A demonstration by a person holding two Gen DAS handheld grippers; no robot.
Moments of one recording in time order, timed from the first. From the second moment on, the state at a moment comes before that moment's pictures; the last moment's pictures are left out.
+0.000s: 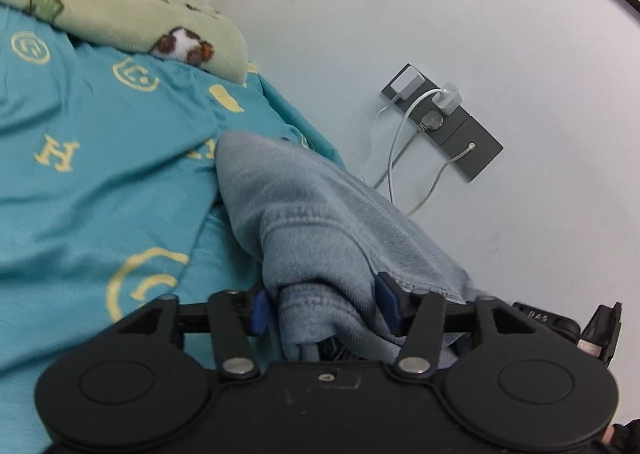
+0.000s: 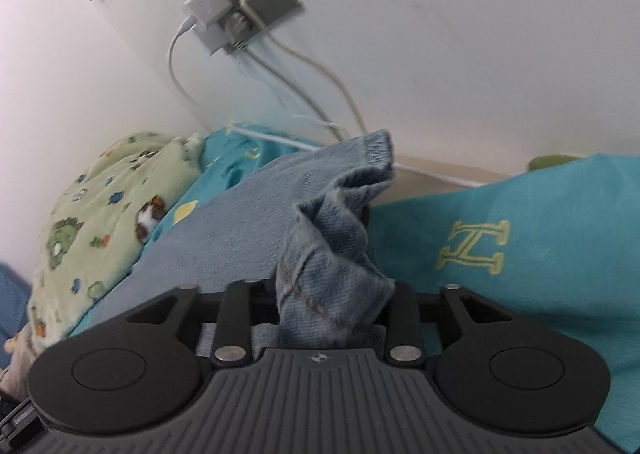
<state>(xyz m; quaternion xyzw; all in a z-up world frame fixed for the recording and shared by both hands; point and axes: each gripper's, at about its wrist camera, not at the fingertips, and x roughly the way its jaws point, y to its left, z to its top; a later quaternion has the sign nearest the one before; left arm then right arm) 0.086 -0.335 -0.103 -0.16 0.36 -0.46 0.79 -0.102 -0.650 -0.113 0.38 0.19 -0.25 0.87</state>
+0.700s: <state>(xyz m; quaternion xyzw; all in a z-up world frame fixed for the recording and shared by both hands) 0.061 -0.214 0.052 -0.06 0.23 -0.38 0.90 -0.056 -0.543 0.040 0.23 0.17 -0.18 0.94</state>
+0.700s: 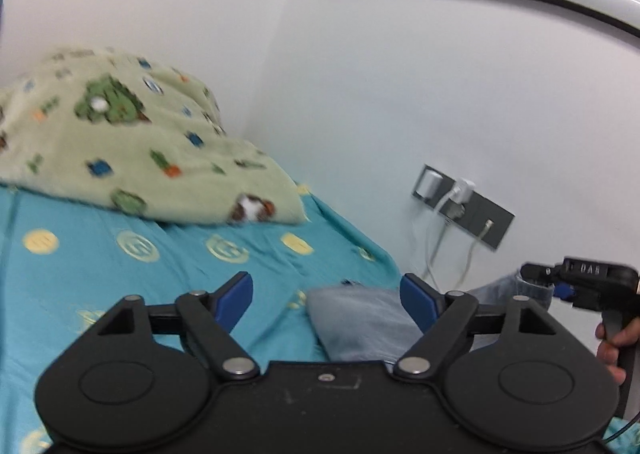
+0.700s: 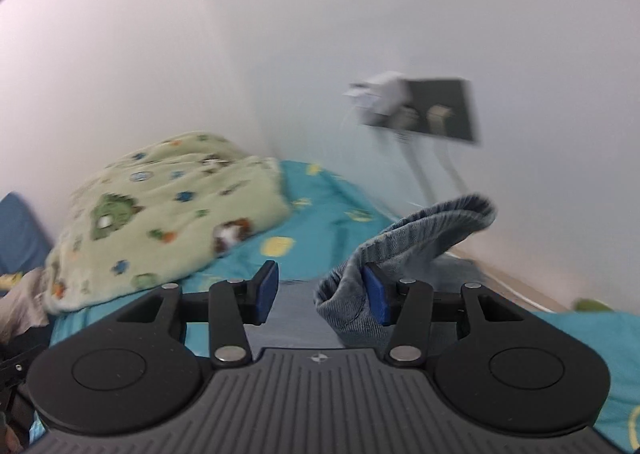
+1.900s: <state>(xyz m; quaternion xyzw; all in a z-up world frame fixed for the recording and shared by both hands) 0.033 -0.044 0.028 -0.02 0.22 -0.17 0.96 0.021 -0.316 0.013 0.10 0.20 0.03 0.97</state>
